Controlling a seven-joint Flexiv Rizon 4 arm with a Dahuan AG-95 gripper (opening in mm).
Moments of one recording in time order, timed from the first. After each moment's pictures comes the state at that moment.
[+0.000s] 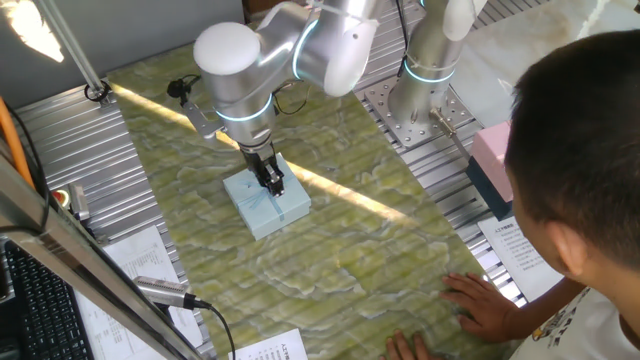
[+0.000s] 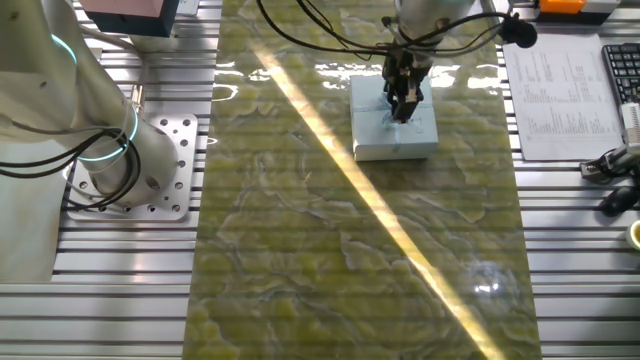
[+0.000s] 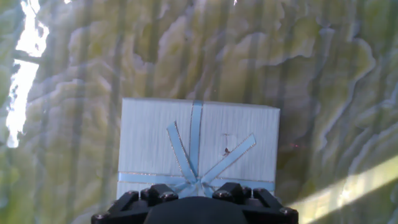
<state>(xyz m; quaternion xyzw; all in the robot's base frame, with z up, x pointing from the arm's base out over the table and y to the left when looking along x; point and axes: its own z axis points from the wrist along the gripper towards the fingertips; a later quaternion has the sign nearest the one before) 0.491 0.087 0.085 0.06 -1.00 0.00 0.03</state>
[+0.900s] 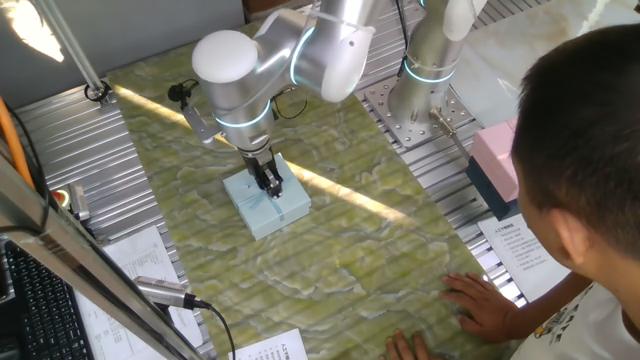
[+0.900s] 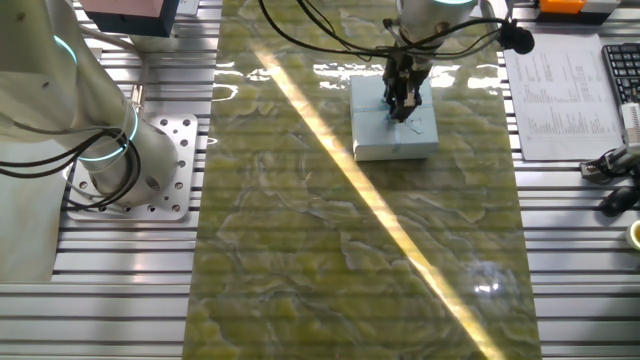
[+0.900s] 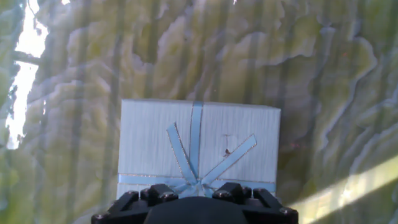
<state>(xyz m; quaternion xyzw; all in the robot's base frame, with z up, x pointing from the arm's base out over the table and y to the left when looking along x) 0.491 0.087 0.079 0.05 -1.00 0.00 0.04</state>
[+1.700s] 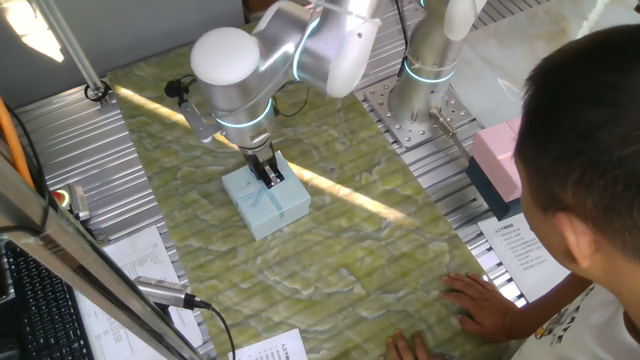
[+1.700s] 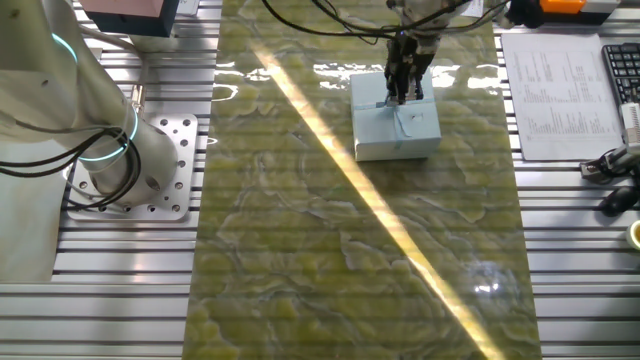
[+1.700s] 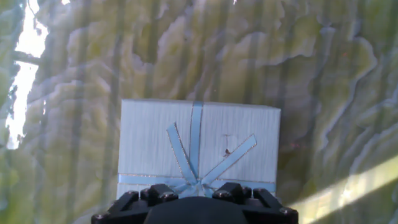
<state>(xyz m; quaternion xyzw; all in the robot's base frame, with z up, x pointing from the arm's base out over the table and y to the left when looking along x) 0.491 0.083 0.109 0.05 -1.00 0.03 0.05</state>
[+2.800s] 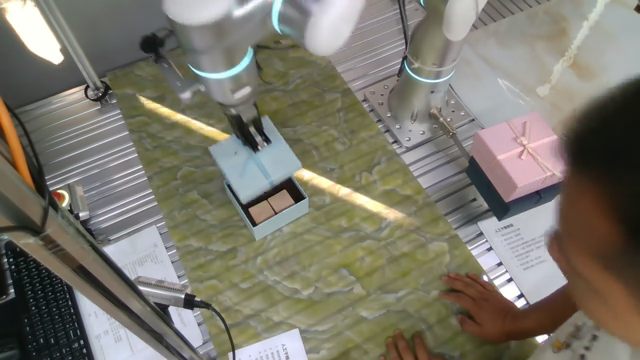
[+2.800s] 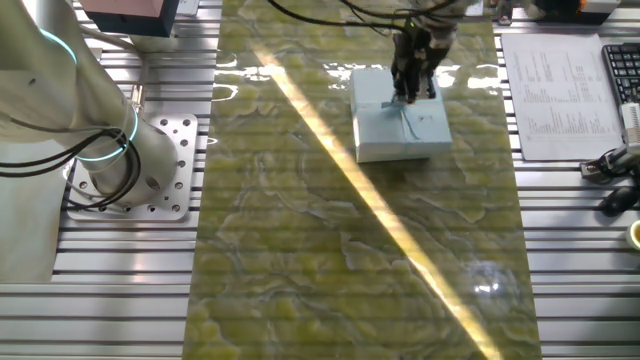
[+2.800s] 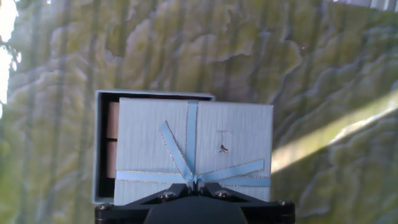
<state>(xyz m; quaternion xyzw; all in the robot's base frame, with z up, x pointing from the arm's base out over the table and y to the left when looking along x) 0.495 0.026 0.182 0.08 -0.99 0.02 0.06</state>
